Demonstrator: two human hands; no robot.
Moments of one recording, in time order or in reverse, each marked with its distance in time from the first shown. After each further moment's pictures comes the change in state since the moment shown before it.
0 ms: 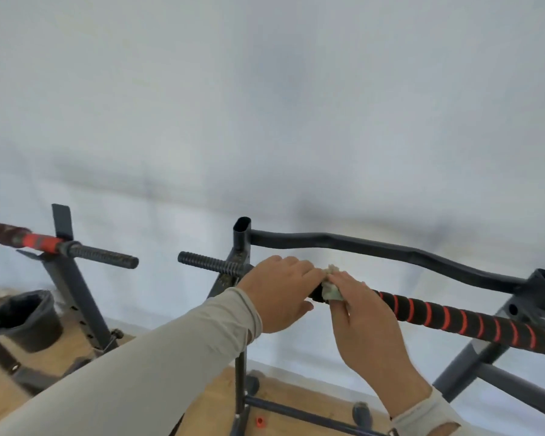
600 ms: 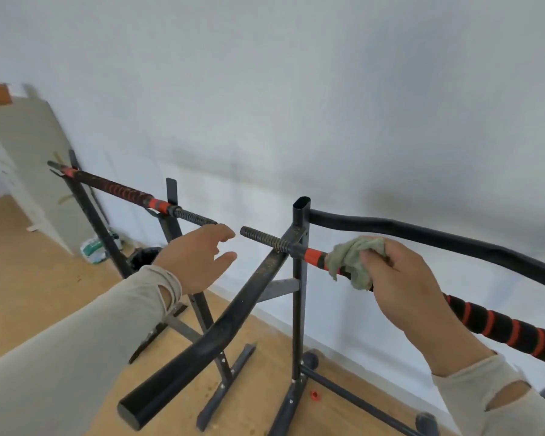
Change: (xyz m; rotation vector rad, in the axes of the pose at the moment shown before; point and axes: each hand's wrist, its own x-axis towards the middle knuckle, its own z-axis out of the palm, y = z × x) left_hand -0.144 -0.024 -0.105 -0.126 -0.179 -0.972; right_hand 0.014 -0.031 -0.049 0.587 -0.250 0.130
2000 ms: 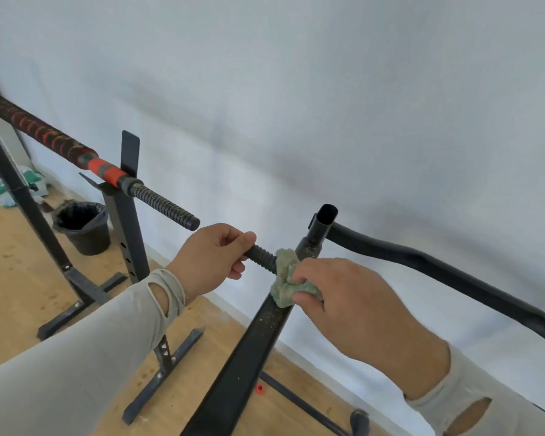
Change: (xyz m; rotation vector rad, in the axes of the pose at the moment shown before) left_hand 0.122 -0.044 0.103 -1.160 -0.047 -0.275; right_hand 0.105 -0.011 0.112 -0.941 -0.433 -0.404
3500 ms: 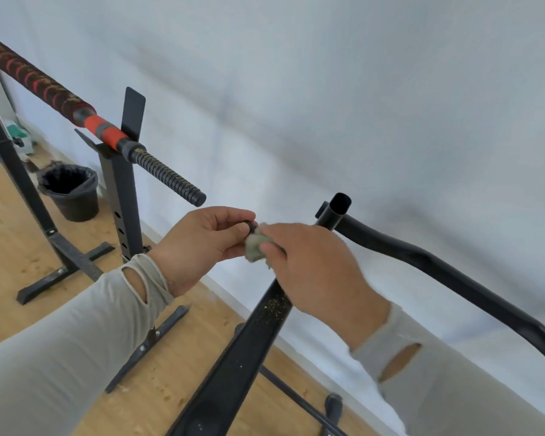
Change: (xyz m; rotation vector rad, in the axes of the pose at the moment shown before) left_hand -0.009 -0.017 -0.009 -0.485 -0.109 -0.040; right_hand 0.052 -0.036 0.017 0.050 0.062 -0.028
